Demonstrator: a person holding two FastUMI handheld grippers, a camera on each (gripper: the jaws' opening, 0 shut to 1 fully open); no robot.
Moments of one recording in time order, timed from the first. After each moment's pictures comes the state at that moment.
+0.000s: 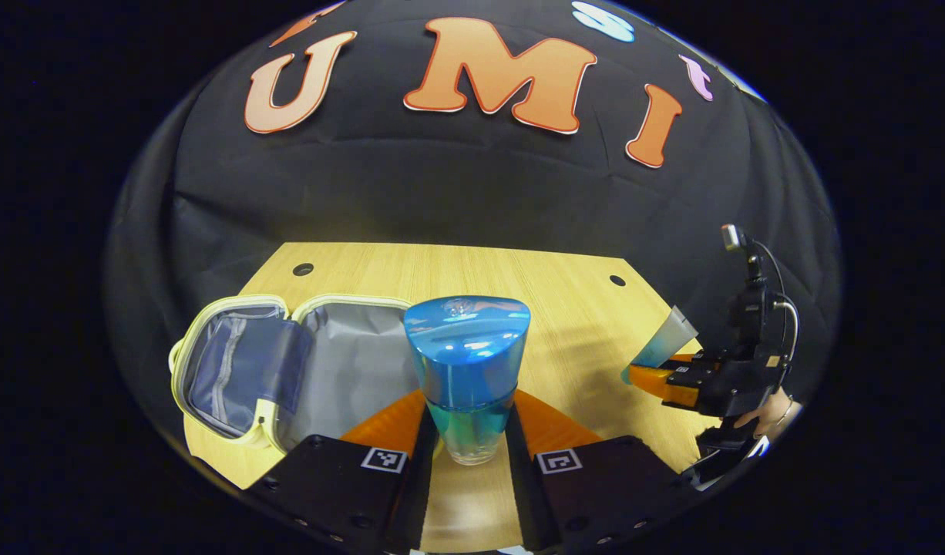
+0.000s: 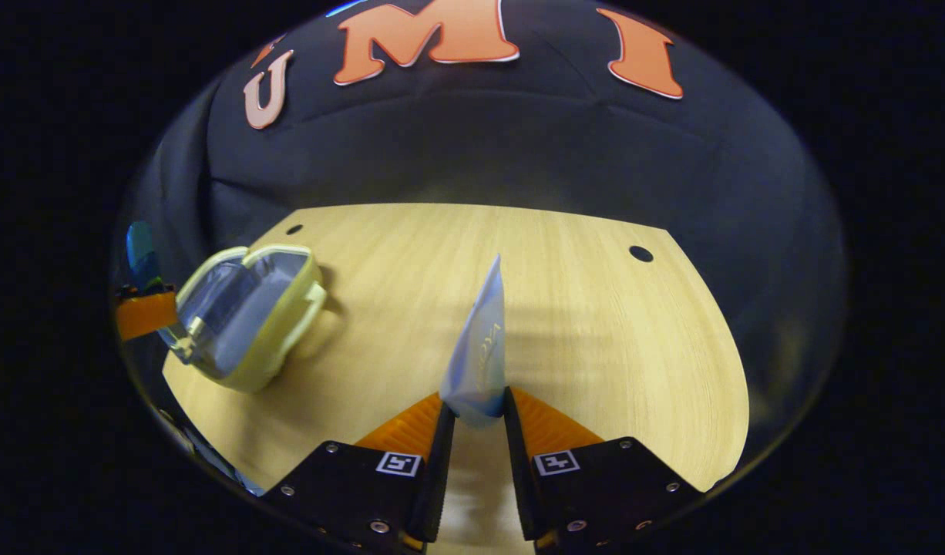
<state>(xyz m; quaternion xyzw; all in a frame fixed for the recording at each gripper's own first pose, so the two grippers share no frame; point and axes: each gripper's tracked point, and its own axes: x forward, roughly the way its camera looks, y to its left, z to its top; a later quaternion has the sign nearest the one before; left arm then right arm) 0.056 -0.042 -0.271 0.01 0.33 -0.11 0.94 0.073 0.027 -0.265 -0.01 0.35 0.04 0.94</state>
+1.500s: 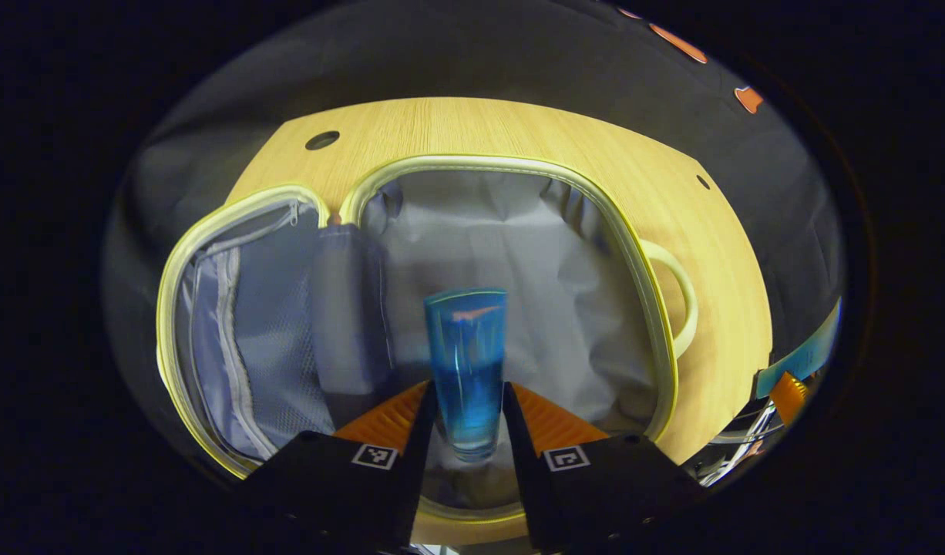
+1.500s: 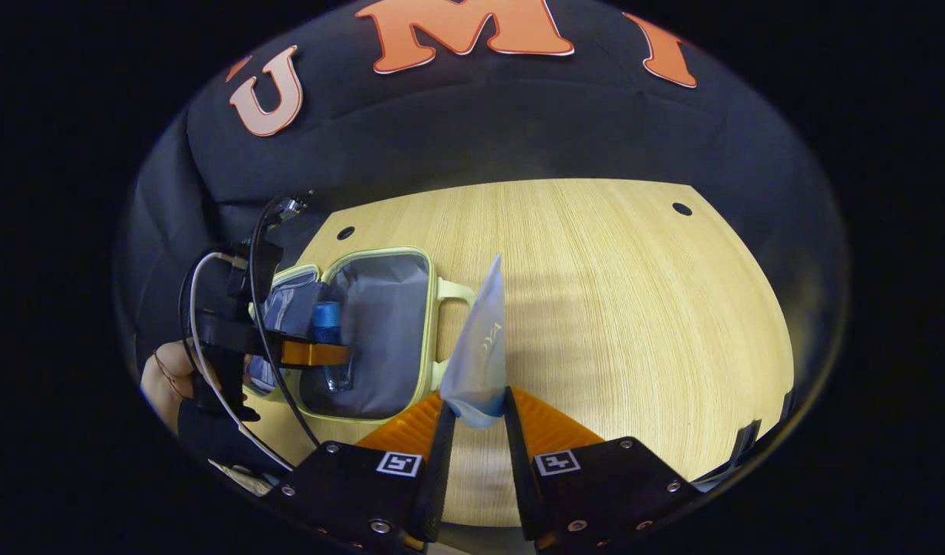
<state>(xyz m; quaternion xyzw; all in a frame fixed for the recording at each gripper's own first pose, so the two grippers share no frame) 0.110 0.087 -0.369 0.05 0.58 -0.10 0.81 0.032 0.188 -0.234 0.07 0.42 0.01 0.91</state>
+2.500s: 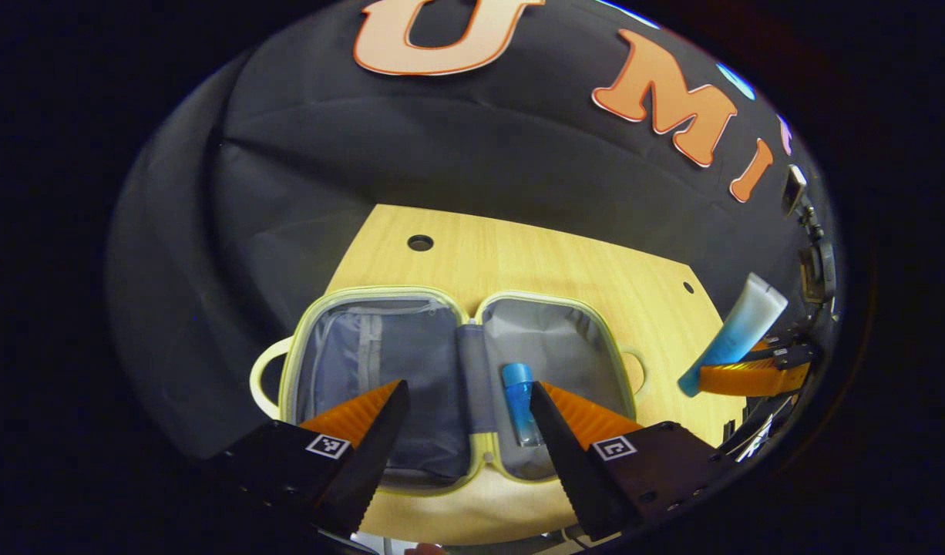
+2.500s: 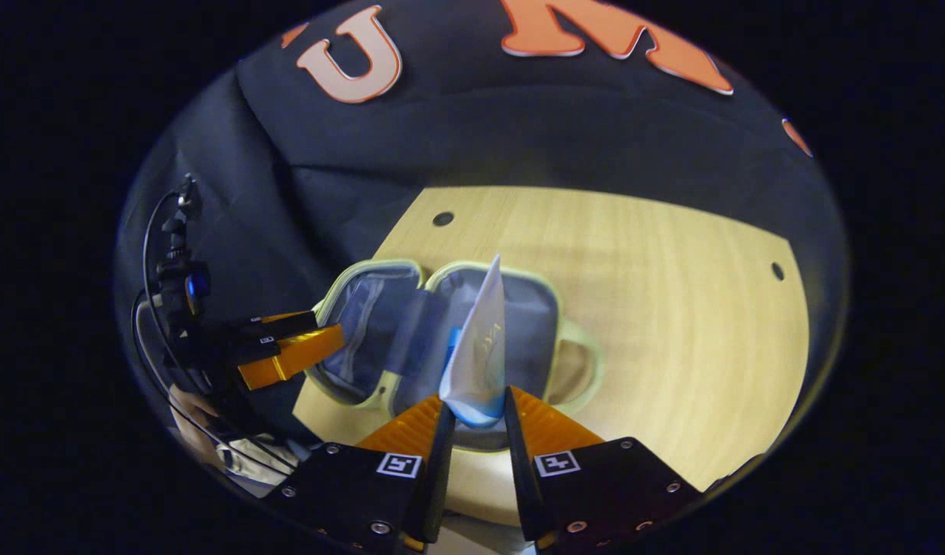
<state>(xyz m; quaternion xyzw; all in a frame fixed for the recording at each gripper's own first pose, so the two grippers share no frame) 0.097 0.193 -0.212 -0.03 0.41 -0.05 0.91 0.085 0.322 -0.183 0.03 0.49 0.18 0.85</state>
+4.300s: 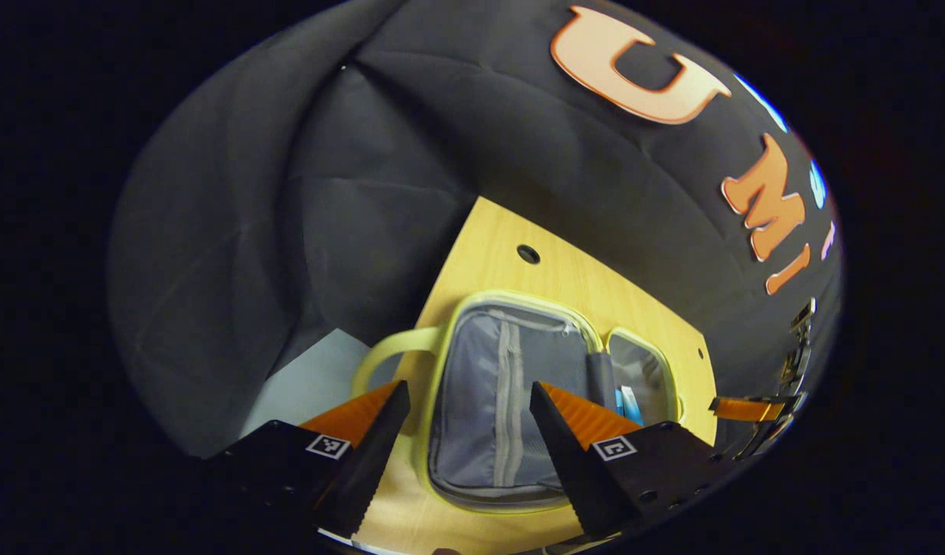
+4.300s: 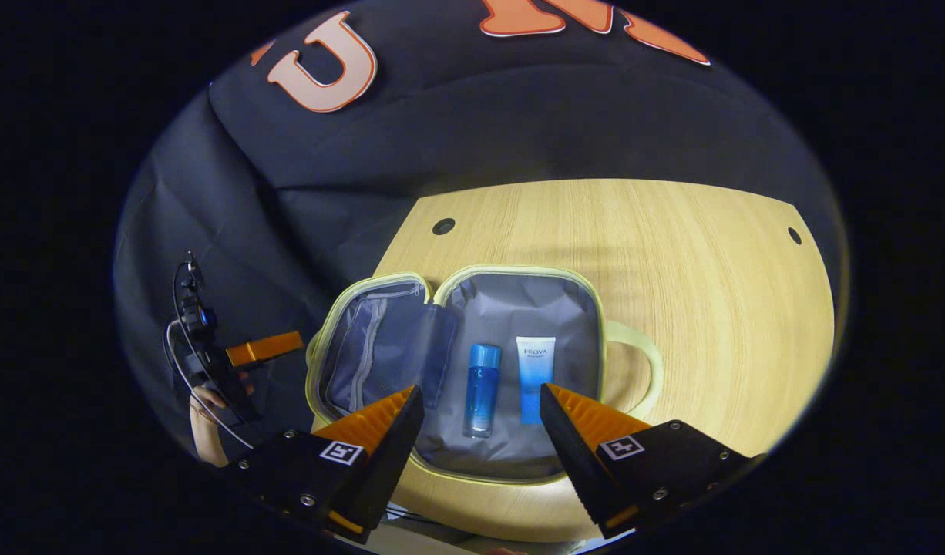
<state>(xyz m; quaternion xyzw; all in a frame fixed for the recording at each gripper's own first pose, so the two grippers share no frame) 0.118 0.392 -0.256 -0.19 0.40 0.00 0.90 0.109 0.350 -0.208 0.10 0.45 0.15 0.87</state>
